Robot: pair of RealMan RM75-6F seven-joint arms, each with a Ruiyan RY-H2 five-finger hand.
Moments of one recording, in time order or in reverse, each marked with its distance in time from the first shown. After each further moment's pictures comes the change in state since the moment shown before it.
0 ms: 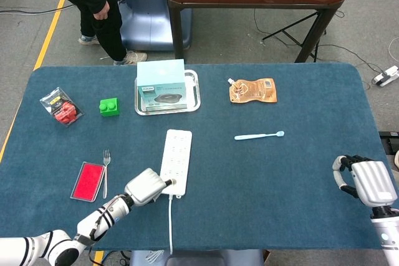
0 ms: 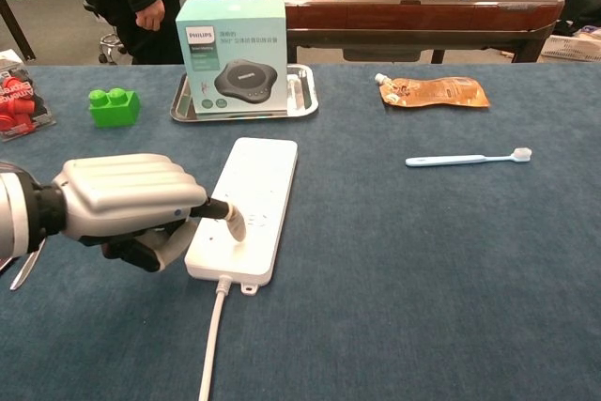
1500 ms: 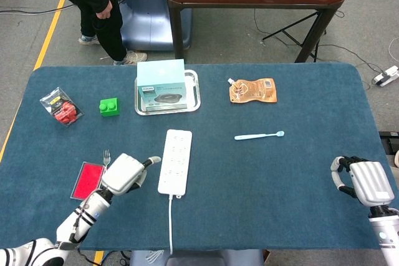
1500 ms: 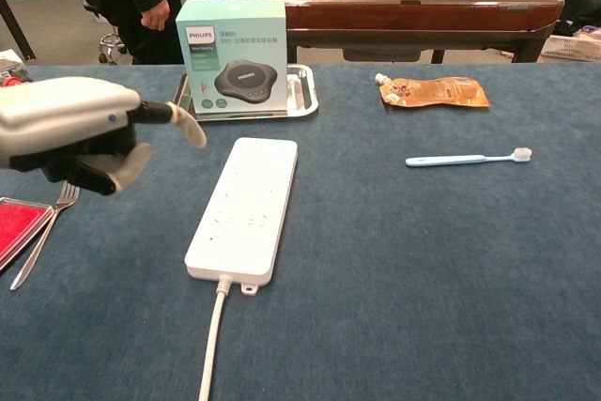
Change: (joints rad) left arm 0.119 0.089 -0.008 -0.043 0.084 0.298 -0.174; right arm 0.009 -0.023 -0.008 0.035 0.009 -0.019 0.041
